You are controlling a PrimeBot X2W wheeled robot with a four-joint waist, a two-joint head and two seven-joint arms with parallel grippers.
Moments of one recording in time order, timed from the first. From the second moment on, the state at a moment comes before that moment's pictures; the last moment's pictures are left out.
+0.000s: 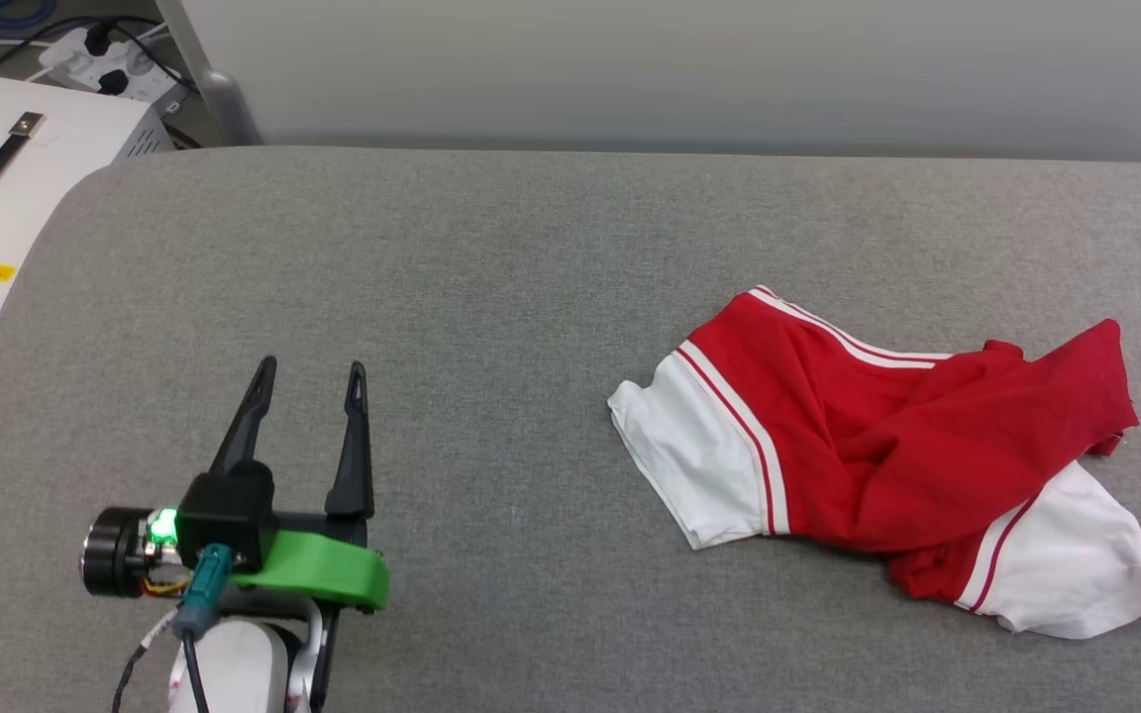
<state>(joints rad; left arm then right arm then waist) -0.10 0.10 -0.04 0.06 -0.03 -0.03 -0.26 -0.19 -0.47 -0.03 0.23 0.38 0.13 -0.25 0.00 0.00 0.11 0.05</state>
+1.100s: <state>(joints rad) -1.04 0.45 -1.00 0.26 -0.87 -0.13 0.74 -0.14 -0.15 0.03 -0.16 0.09 0.13 -0.26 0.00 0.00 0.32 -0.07</state>
